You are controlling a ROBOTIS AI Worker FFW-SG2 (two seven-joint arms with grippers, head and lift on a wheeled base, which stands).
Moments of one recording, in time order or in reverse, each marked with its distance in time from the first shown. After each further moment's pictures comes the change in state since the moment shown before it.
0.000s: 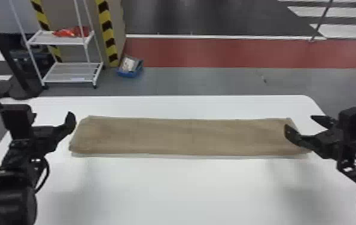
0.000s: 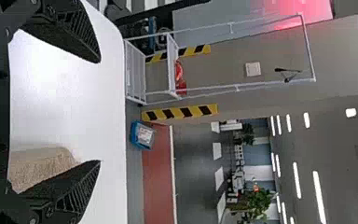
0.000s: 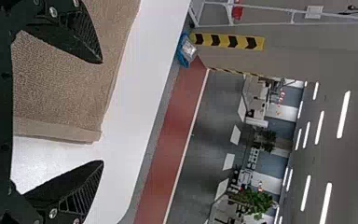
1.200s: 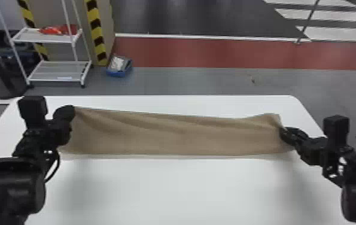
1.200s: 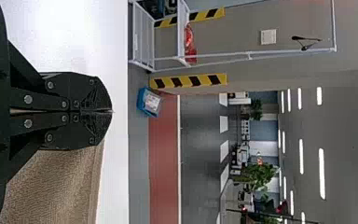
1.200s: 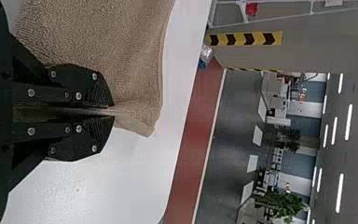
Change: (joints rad) left arm -0.131 -0.010 -0.119 0.148 0.023 0.037 -0.020; right arm -0.030 -0.005 -0.026 0.102 0.011 0.043 0.033
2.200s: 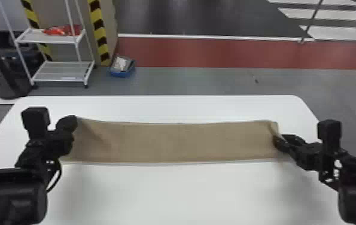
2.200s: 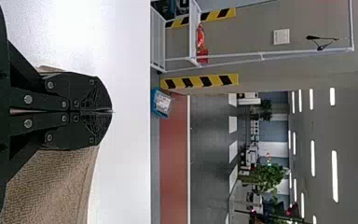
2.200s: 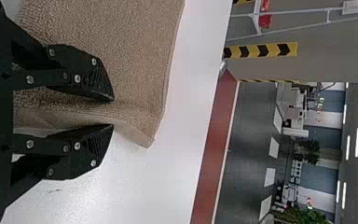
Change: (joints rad) left arm 0.041 0.002 0.017 0.017 0.006 -0.017 -0.017; right arm -0.020 0.001 0.039 0.060 -0.002 0.028 0.020
